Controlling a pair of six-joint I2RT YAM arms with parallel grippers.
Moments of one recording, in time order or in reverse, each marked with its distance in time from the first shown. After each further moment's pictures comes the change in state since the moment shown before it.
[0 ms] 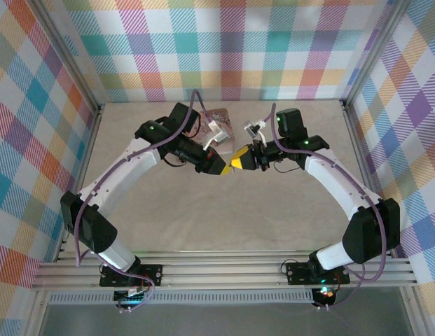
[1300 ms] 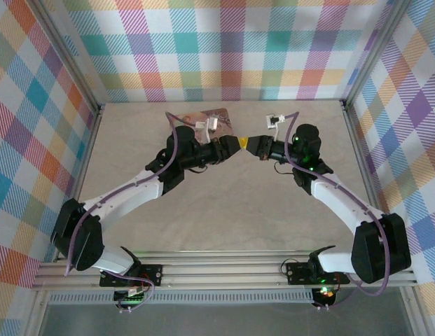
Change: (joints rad) left arm -0.096 -0.145 -0.570 1.303 -0.431 -1.207; right arm -0.050 -0.159 -0.395 0.922 0.475 0.857
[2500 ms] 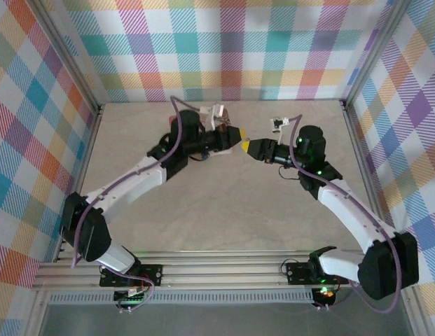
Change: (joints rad) left arm 0.036 0.074 0.312 -0.369 0.055 0.307; right arm 0.000 -0.138 0.065 -0.350 0.065 -0.126
